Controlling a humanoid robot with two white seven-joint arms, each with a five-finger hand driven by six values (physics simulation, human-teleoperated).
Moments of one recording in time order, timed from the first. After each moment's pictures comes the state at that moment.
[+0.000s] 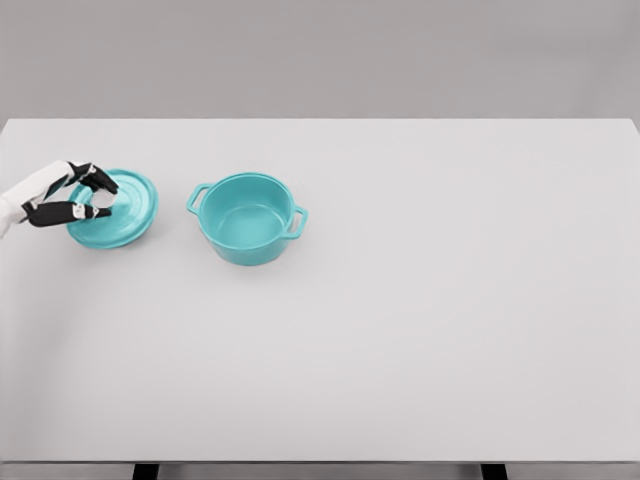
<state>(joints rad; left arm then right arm) -0.45 0.64 -0.17 -0.96 0.03 -0.46 -0.61 0.03 0.00 -0.04 0.08 0.03 -0.07 -0.15</state>
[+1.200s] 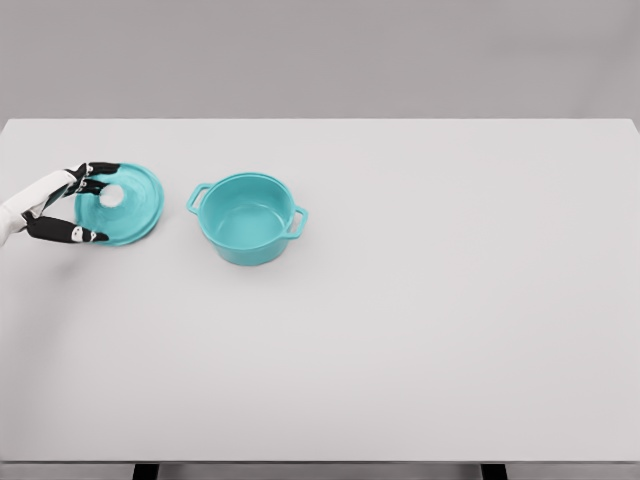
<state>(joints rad) -0.44 0.64 -0.17 -0.95 0.02 -0.47 -0.61 0.03 0.00 -0.04 0.08 0.02 -0.07 -0.15</state>
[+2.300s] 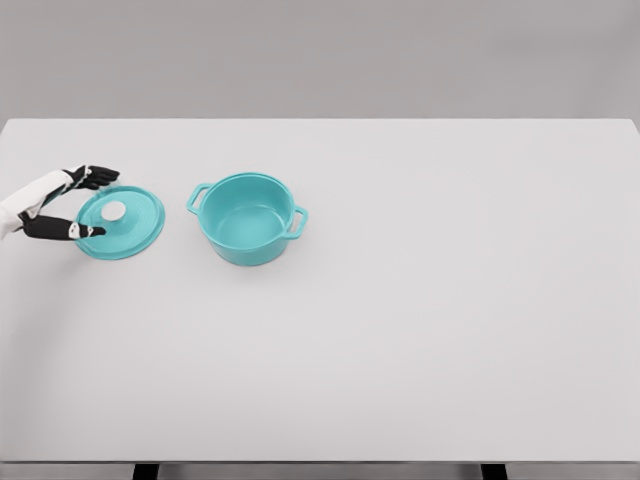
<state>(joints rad) -0.42 0.66 -0.17 -0.97 0.01 -0.48 -0.61 0.03 0.00 -0.04 0.08 0.03 -0.07 -0.15</state>
